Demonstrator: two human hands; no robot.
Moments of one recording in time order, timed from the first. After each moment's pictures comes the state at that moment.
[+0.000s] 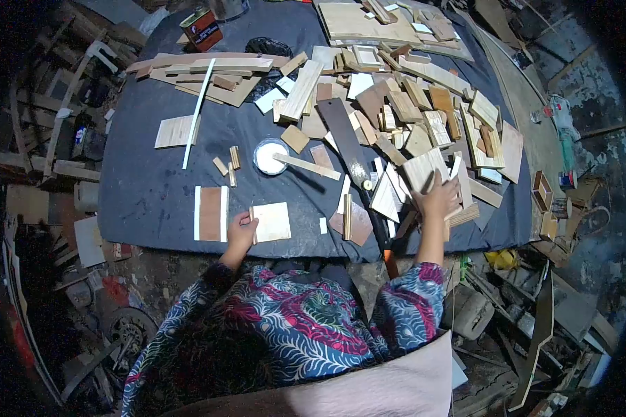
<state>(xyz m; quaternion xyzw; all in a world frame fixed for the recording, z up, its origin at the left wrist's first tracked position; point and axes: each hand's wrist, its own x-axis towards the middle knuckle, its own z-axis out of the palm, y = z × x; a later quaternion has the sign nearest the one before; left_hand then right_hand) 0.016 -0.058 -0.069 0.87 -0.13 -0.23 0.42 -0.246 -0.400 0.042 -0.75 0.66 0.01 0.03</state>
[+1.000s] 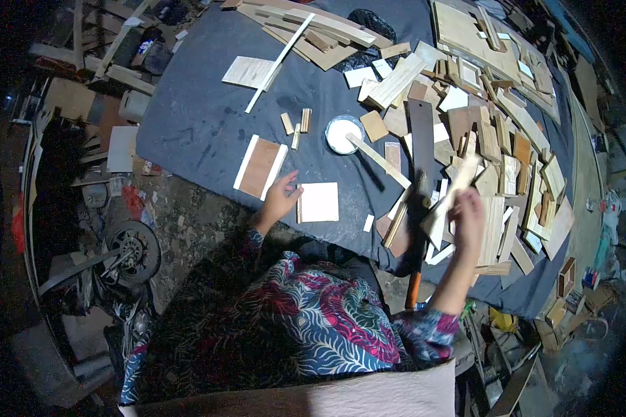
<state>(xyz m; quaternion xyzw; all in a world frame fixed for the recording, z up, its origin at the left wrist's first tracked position) 0.021 -0.052 -0.041 0.86 -0.21 -0.14 0.43 -0.180 -0.369 0.081 -0.56 0.39 -0.23 0.70</state>
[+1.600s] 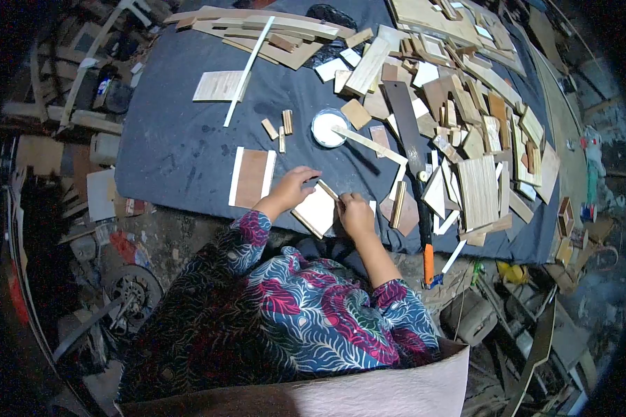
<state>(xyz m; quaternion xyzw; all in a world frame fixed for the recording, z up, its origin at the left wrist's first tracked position) 0.057 -0.083 -0.035 0.73 -0.50 -0.24 0.40 -0.107 -0.183 -0.016 -0.91 0.32 -0.03 0.27</state>
